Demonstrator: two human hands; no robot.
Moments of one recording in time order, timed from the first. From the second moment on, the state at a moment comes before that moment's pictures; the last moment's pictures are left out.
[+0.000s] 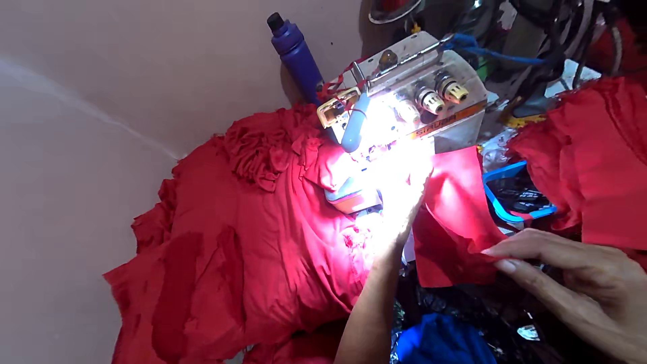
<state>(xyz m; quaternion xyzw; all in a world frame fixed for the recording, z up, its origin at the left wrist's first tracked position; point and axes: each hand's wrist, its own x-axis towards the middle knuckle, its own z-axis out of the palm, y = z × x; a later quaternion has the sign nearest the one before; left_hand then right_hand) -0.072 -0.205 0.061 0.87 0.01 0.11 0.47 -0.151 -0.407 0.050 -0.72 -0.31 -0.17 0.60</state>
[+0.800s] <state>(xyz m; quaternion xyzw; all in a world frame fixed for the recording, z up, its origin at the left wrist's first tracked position) -0.167 -0.159 0.106 0.73 -0.08 0.17 0.66 -0.122 -0.303 0.088 -0.67 -0.26 -0.19 0.66</state>
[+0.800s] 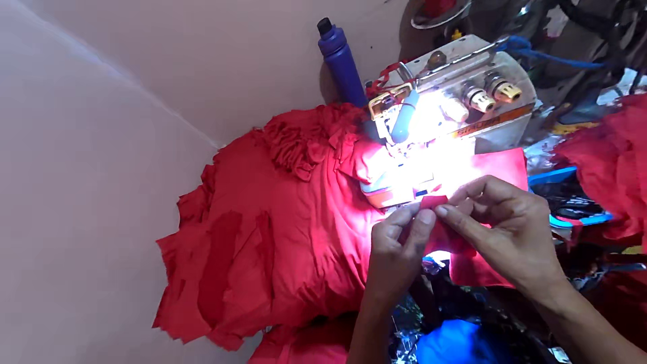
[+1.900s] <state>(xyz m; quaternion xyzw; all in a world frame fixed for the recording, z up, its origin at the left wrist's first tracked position) -0.055 -0.108 0.065 0.91 -0.04 0.36 0.21 -0.099 -0.259 0.040 -0.79 -0.15 0.02 0.59</state>
